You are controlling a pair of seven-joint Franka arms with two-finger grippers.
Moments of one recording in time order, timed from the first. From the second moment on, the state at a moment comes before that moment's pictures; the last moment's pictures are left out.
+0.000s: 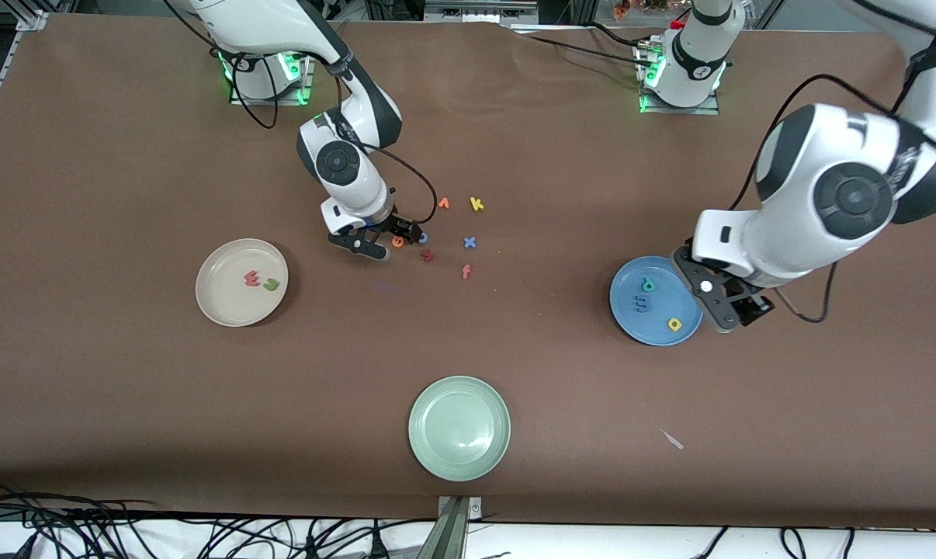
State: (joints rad) left arm 0.03 0.36 -0.30 -1.48 0.15 1.76 0.69; right arm 0.55 0.47 0.11 -2.16 0.12 2.62 0.89
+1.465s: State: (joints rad) left arm -0.08 -0.04 -0.04 -1.78 0.04 1.75 0.06; right arm 0.55 0.48 0.11 -2.16 0.06 2.66 0.89
